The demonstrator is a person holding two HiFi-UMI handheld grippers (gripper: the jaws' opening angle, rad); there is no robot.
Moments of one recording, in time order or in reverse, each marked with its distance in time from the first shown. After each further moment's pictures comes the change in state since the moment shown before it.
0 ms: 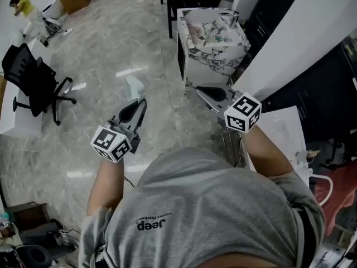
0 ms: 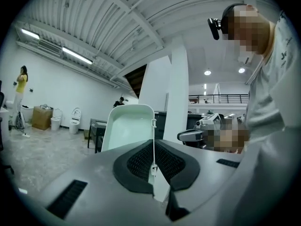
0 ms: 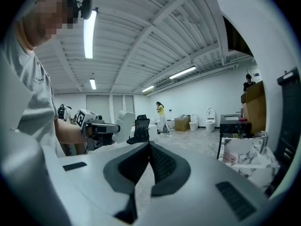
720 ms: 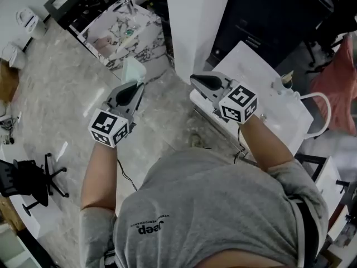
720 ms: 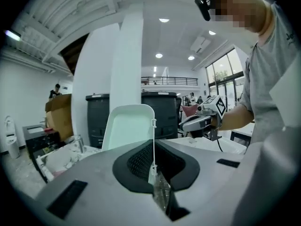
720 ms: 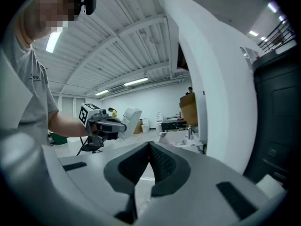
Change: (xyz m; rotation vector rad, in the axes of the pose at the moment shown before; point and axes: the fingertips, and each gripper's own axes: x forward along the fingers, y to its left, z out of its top) left arm 0.253 -0.162 -0.043 0.283 0.225 -0.631; right arm -0.231 -0.093 -0.076 0.165 -0.068 -0.604
